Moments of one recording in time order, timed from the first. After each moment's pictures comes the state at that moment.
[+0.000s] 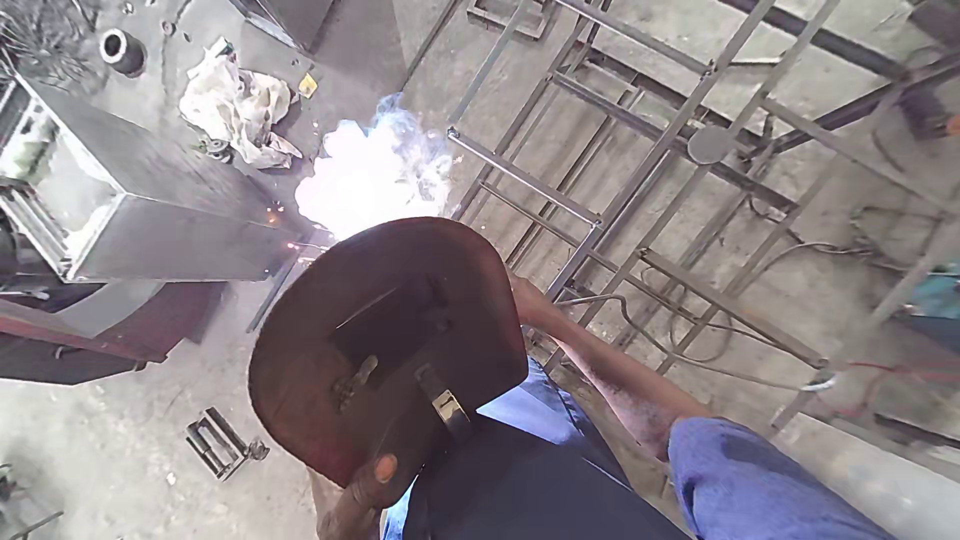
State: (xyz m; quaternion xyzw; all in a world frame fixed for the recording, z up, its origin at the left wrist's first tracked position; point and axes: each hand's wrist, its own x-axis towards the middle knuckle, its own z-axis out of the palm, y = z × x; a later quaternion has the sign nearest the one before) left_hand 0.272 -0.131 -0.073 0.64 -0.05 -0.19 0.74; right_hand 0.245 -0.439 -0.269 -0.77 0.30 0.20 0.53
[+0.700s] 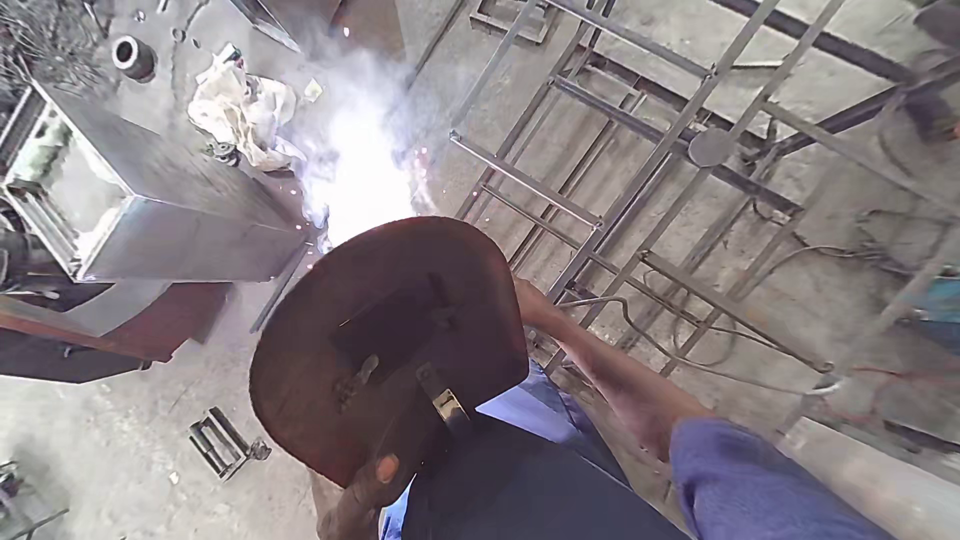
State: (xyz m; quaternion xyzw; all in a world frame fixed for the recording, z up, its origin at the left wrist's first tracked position) left_hand 0.267 -0.132 -0.068 0.65 -0.04 -0.19 0.74; right_hand 0.245 -0.443 -0.252 -0.77 0.28 0.22 0.53
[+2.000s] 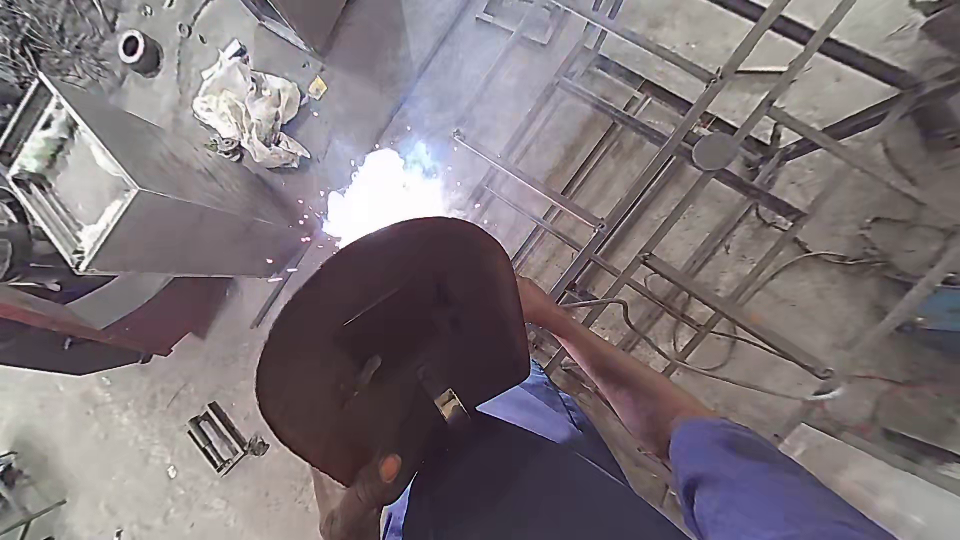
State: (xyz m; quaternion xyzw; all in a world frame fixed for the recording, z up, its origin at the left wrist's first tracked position) left_hand 0.263 -0.137 -0.063 0.65 -0.06 -0.19 0.73; right_hand 0.250 -0.446 -0.256 -0.77 0.28 0.24 0.53
